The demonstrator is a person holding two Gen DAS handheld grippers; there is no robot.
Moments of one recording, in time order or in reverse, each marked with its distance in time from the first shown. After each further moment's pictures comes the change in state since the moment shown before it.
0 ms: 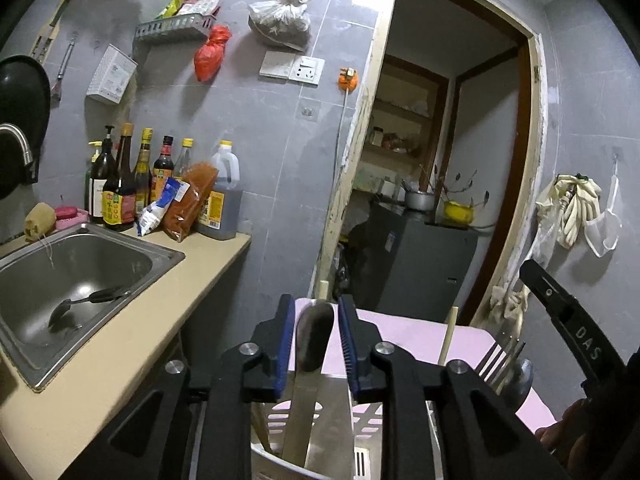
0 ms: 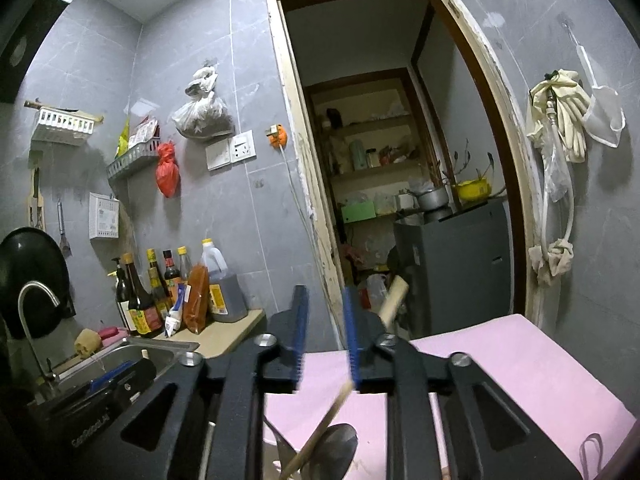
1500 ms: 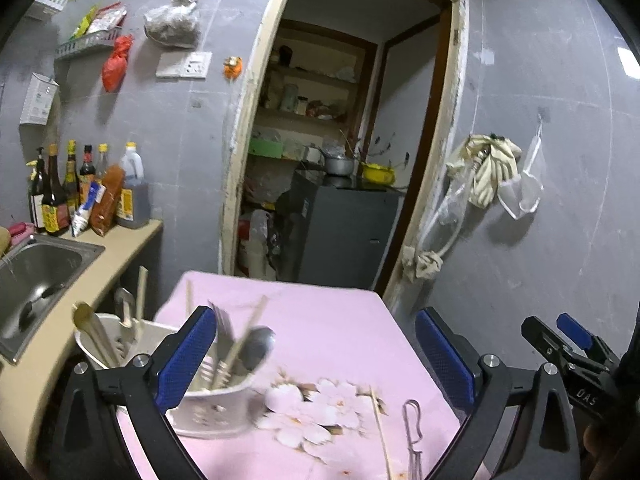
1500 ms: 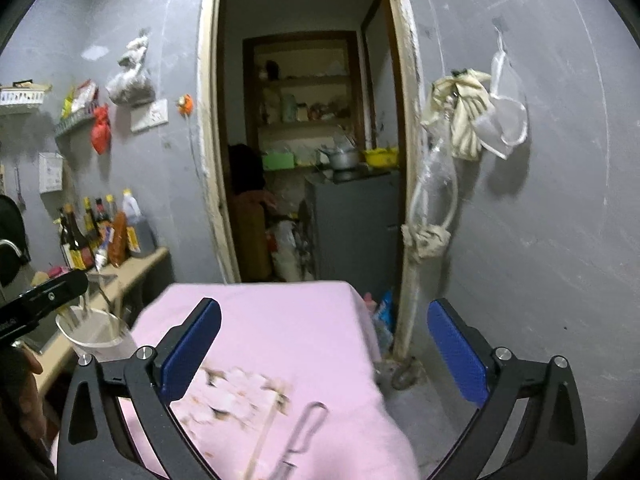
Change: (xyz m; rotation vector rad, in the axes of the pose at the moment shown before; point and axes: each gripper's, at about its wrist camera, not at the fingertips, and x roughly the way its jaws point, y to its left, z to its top) left arm -0.083 -0.181 0.004 0.093 0.143 -0.187; right arm -0.128 -0.202 0.083 -0.103 0.251 -0.258
